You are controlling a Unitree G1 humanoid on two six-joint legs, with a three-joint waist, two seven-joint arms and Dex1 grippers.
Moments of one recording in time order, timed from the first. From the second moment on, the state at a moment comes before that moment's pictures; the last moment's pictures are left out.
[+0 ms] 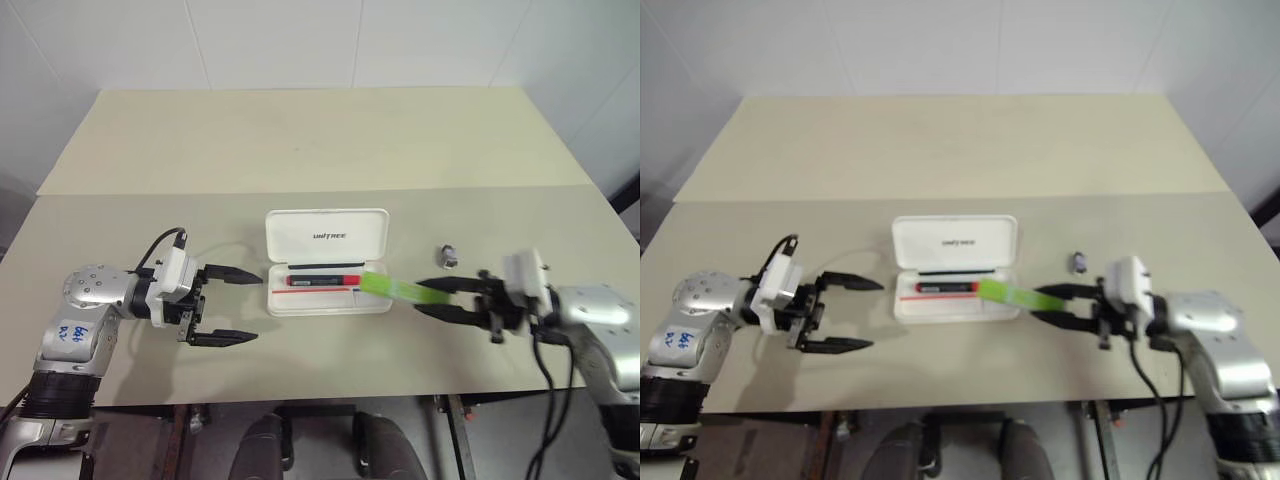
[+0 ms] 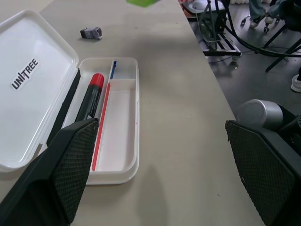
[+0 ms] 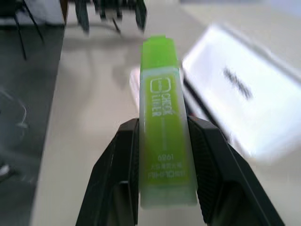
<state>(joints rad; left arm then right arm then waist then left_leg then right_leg) -0.32 0.75 0.07 0.02 -0.48 0.11 -1.41 -0.29 -0.70 -0.03 -0.16 0.54 0.16 1.26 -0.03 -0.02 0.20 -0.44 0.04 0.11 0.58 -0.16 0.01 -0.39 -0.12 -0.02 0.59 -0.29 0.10</state>
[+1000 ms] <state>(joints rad) -0.24 0.76 0.11 -0.03 -0.49 0.09 -1.32 -0.66 -0.39 0.33 0.27 0.19 0.11 1.24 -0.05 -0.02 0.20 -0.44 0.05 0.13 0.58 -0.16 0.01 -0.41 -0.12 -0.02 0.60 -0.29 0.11</state>
